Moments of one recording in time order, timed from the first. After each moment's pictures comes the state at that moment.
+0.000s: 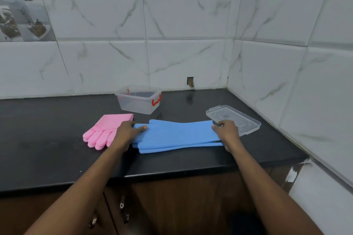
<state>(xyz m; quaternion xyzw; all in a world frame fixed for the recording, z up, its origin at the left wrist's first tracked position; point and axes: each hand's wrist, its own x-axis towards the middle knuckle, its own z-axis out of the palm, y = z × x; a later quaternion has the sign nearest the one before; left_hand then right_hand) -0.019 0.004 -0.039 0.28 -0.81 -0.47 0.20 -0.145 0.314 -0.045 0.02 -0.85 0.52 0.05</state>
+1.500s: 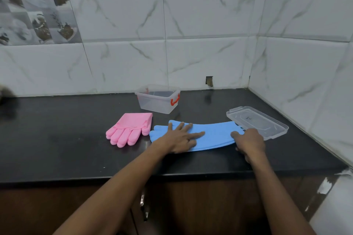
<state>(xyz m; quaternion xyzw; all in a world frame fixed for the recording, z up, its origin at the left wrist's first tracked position) -0.040 0.073 -0.032 -0.06 -1.00 0.01 -0.05 -0.094 0.303 -0.025 -0.06 -0.87 0.48 0.01</state>
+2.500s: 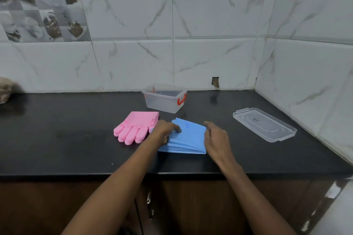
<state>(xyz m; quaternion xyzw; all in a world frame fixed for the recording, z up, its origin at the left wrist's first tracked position) -0.025 0.038 -0.011 0.34 -0.71 -0.61 0.07 -0.049 0.219 -0.032 0.24 -0.87 0.41 0.12</state>
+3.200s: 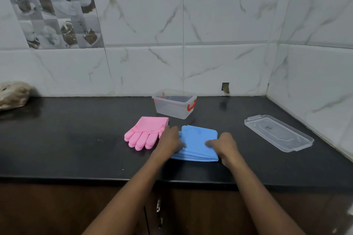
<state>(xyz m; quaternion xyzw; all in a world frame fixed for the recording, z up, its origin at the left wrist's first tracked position) -0.007 0.025 -0.029 0.23 -0.93 -0.24 0.13 -0.066 0.197 -0.021 0.05 -0.84 0.54 -0.10</state>
